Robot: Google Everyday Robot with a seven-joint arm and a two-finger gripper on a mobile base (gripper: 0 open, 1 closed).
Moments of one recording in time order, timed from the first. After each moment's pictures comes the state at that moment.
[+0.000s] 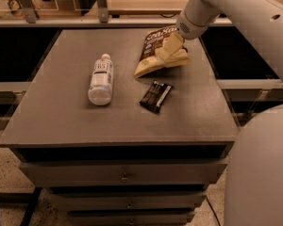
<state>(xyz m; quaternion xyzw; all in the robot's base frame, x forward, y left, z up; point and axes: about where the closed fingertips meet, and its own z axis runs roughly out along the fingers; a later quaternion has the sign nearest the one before) 0.746 -0.137 0.876 -0.38 0.89 -0.01 0.26</state>
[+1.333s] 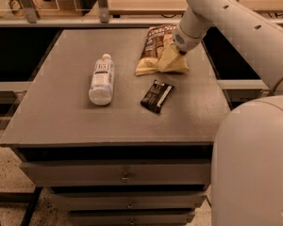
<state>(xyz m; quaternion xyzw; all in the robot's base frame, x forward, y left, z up) 0.753 -0.137 0.824 -0.36 0.91 0.03 0.21</state>
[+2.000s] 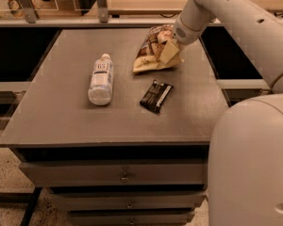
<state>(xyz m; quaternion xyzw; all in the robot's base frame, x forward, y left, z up) 0.753 -0.127 0.846 -0.39 0.89 0.04 0.22</state>
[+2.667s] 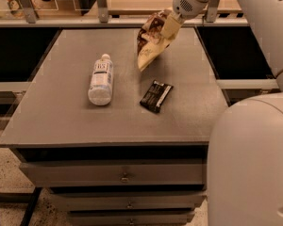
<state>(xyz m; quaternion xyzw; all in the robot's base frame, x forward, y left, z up) 0.738 -0.104 0.936 -0.50 0.82 0.05 0.28</state>
